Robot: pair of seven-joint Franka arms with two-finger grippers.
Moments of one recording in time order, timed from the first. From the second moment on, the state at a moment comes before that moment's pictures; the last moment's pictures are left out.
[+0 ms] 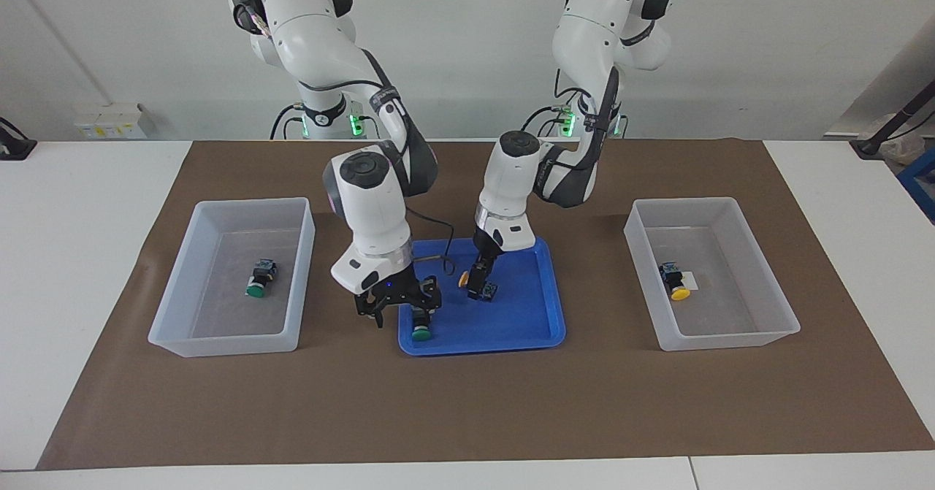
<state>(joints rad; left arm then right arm) -0.61 0.45 -0.04 -1.91 0.05 2.73 -1.76 0.32 0.56 0.07 -1.55 -0.08 2.38 0.39</state>
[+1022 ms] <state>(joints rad) -0.61 0.45 -0.03 -1.96 0.05 2.81 -1.75 0.36 0.60 0.07 -1.63 -0.14 2.49 0.41</state>
